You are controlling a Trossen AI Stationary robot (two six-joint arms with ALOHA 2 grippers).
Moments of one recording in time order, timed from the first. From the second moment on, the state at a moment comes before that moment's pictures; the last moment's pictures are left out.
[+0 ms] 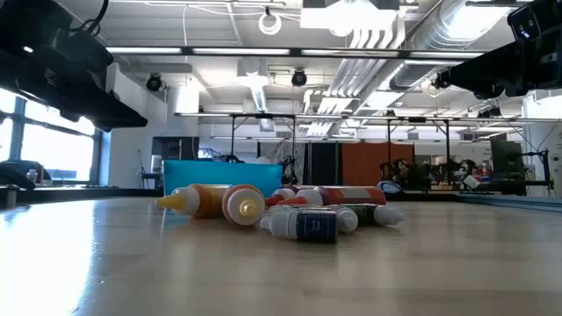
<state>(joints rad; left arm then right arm) 0.03 0.23 0.07 -0.12 -0.10 -0.08 0.23 0.03 0.04 -0.02 0.38 -0.19</state>
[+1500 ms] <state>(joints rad) 0.03 0.25 0.07 0.06 -0.03 -0.07 0.23 0.03 0.04 -0.02 0.38 -0.19</state>
